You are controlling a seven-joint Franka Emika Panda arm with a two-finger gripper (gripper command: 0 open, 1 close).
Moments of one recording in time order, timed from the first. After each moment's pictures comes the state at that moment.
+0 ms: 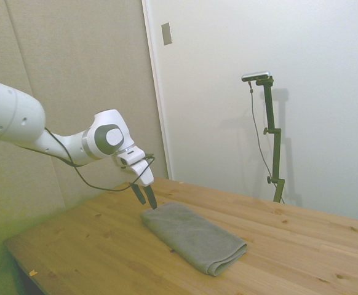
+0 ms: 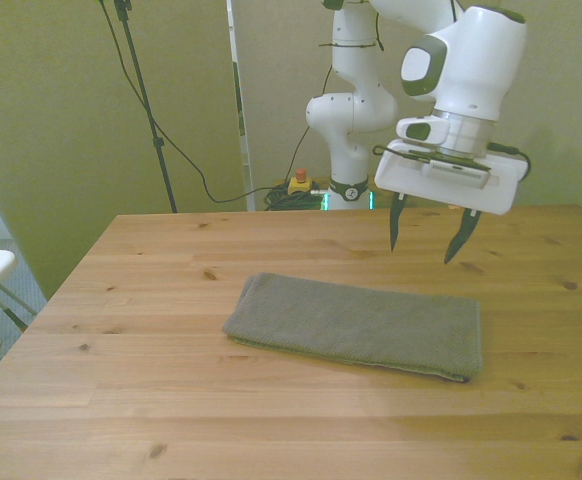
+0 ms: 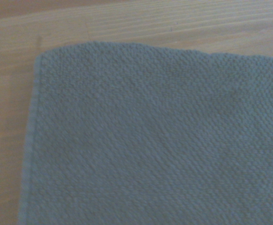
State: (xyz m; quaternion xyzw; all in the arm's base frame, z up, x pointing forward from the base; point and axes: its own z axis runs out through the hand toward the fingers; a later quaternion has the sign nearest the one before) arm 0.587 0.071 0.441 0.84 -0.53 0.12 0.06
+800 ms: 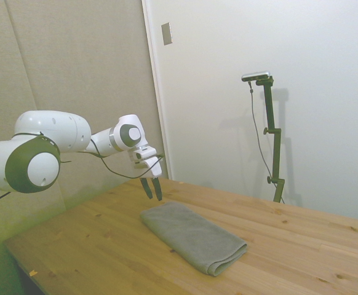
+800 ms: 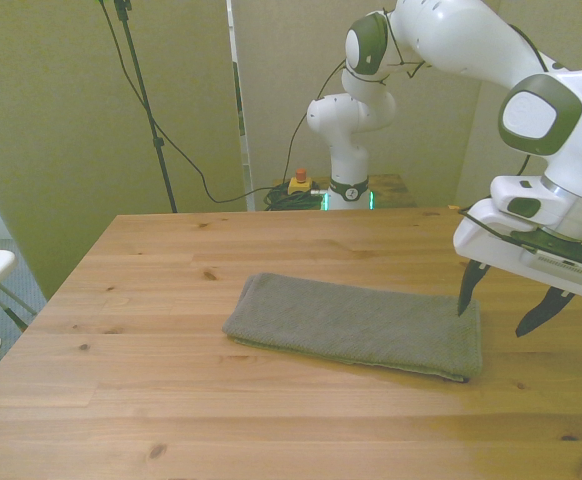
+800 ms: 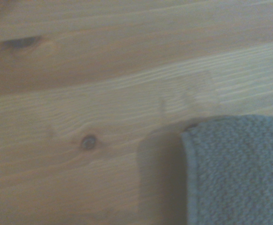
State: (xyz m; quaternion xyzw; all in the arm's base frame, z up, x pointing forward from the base) arm 0.707 0.157 0.402 0.85 -0.51 0.07 0.11
